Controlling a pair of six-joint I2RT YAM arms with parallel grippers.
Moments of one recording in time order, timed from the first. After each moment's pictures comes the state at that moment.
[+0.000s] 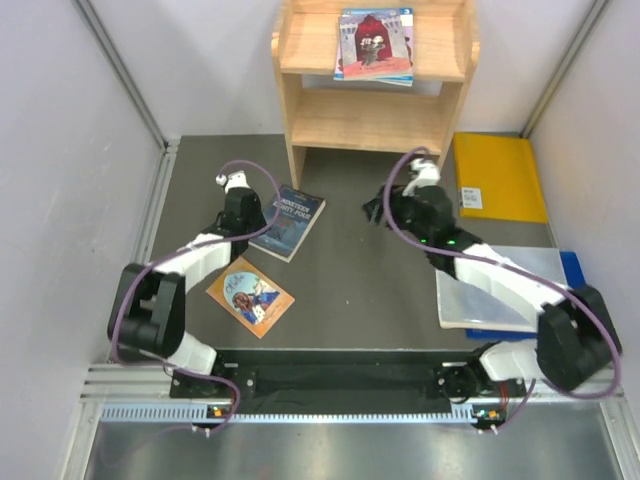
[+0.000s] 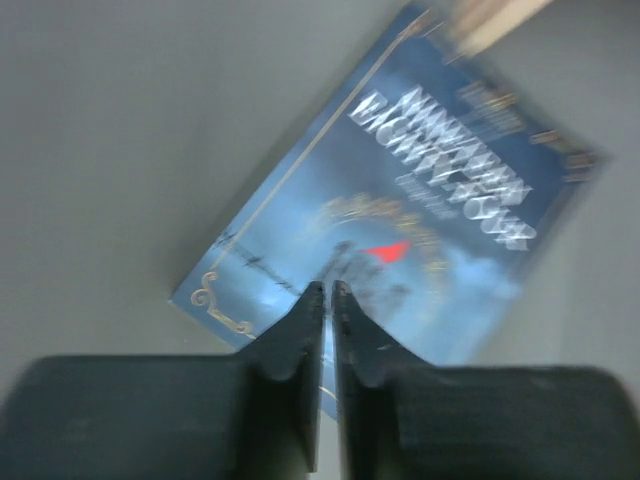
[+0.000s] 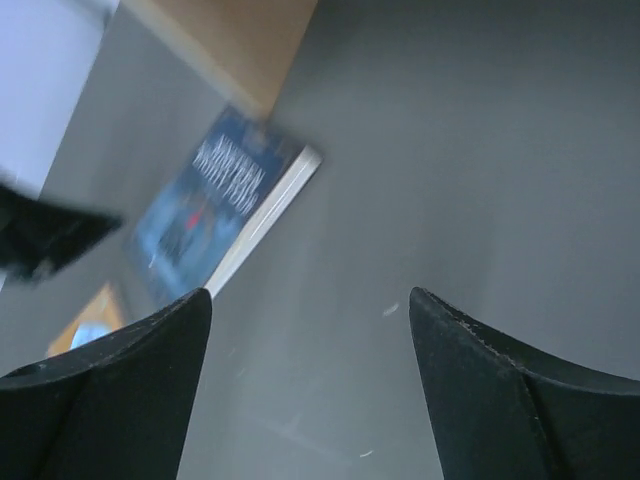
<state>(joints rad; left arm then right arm) -0.28 1.48 0.83 0.05 -0.19 -0.48 0.49 1.27 0.82 0.17 0.06 0.48</state>
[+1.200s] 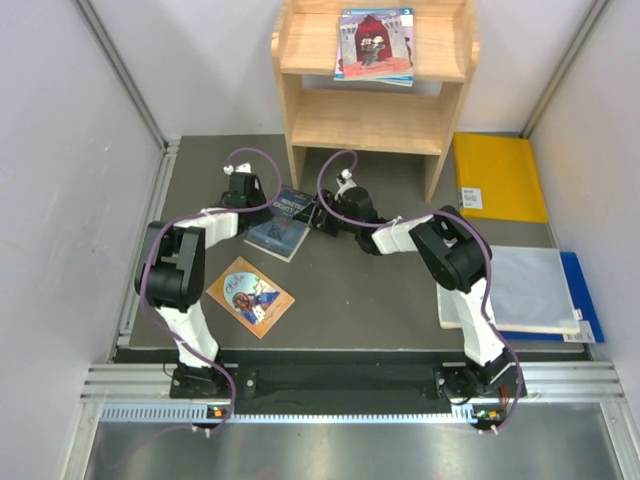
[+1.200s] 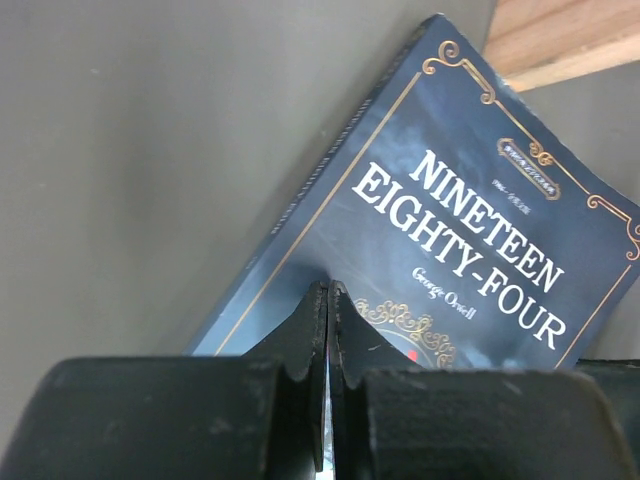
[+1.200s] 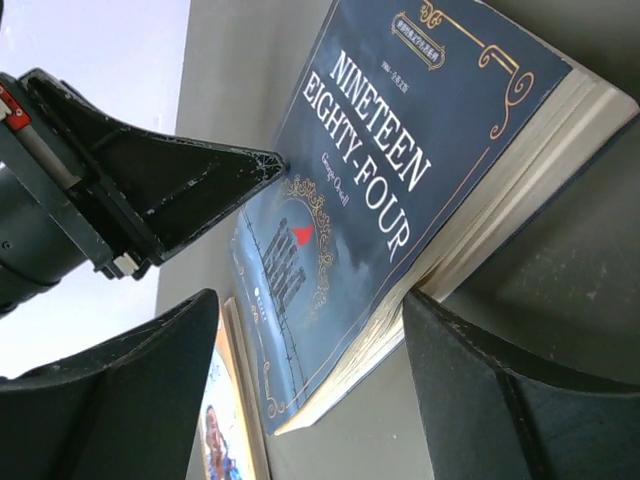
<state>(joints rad) -0.19 1.84 1.08 0.02 0.00 -0.49 0.66 2.18 1.24 0.61 -0.29 0.96</state>
